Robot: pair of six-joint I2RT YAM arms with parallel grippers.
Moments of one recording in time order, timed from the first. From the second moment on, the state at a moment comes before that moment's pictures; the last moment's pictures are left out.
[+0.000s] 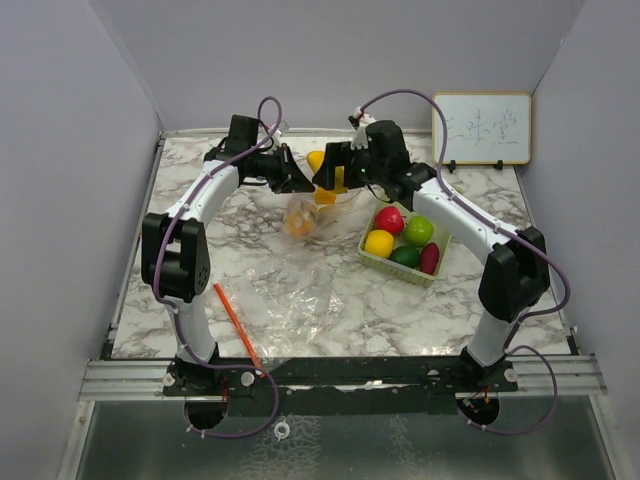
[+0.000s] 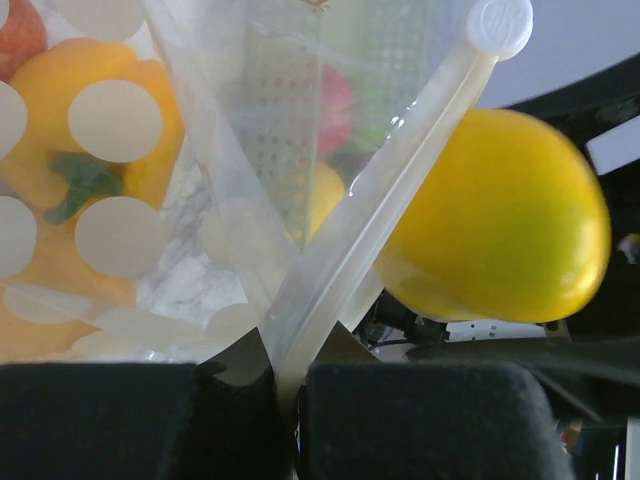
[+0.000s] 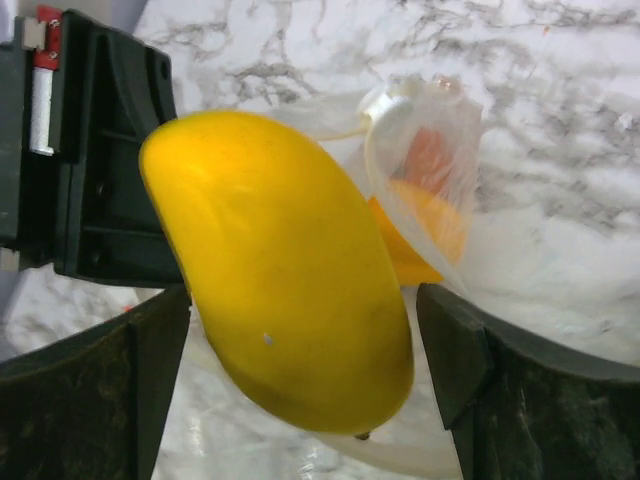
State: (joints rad) left arm -0.21 1.90 1.61 -0.53 0.89 -0.59; right arm 0.57 1.78 1.53 -0.23 -0.20 0.37
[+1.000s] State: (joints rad) left arm -0.21 1.90 1.64 -0.52 0.89 -0.60; right arm 0.57 2.08 2.13 -0.65 0.10 0.55
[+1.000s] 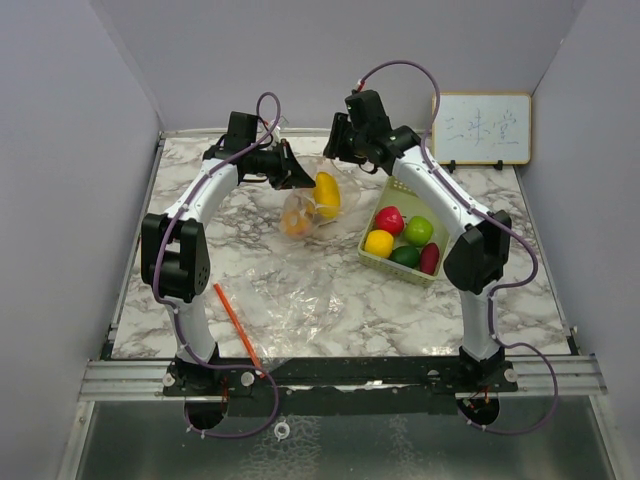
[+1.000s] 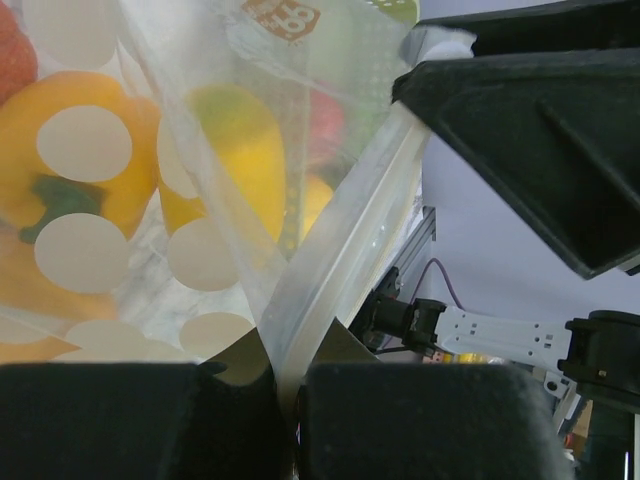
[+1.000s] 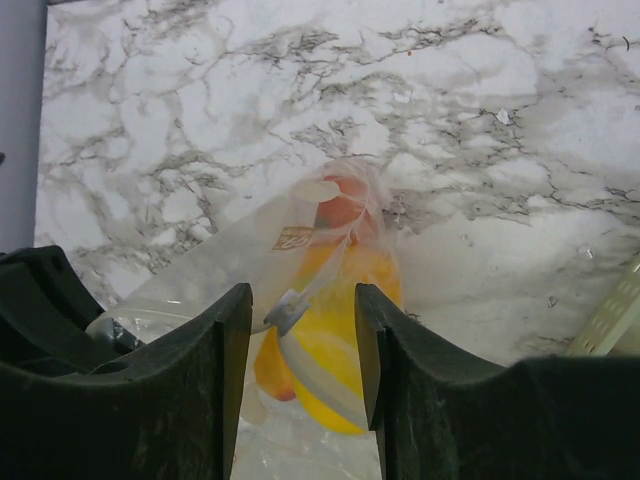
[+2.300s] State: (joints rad) left arm -0.11 1.51 1.56 -0.59 0.80 -0.28; right arm 0.51 1.97 2.10 -0.51 -0.07 0.29
